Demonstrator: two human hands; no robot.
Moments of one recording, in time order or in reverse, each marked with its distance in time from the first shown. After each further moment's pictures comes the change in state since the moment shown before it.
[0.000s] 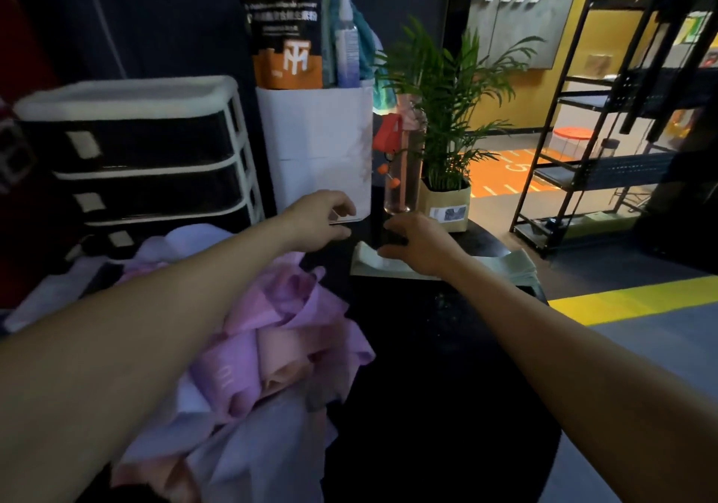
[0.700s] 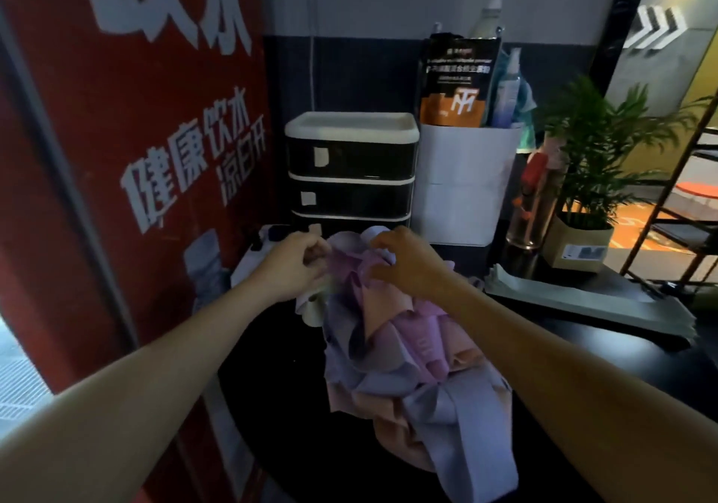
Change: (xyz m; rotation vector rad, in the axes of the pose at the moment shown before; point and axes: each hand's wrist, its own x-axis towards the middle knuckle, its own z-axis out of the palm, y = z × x) left_hand -0.225 -0.128 -0.093 -0.096 0.282 -0.296; right_hand -0.020 -0.227 0.081 0.094 -0.086 -0.306
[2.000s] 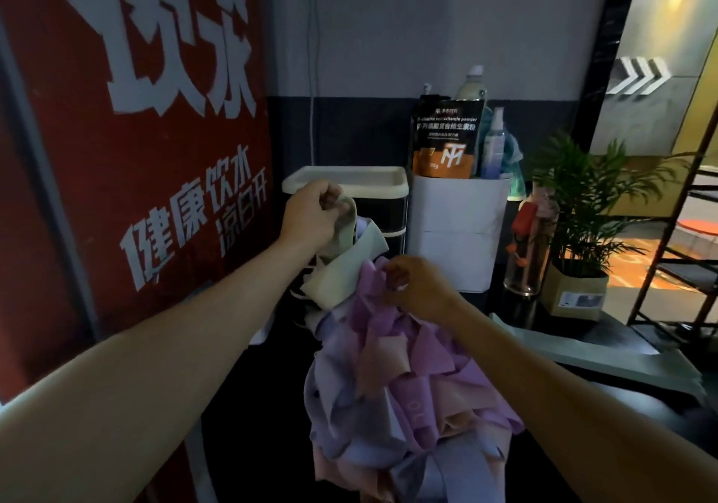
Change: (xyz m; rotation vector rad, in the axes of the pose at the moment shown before) left_hand 0.071 0.080 -0.050 -0.254 0.457 0.050; right_hand 0.009 -0.005 -0.038 0.245 0.061 0.036
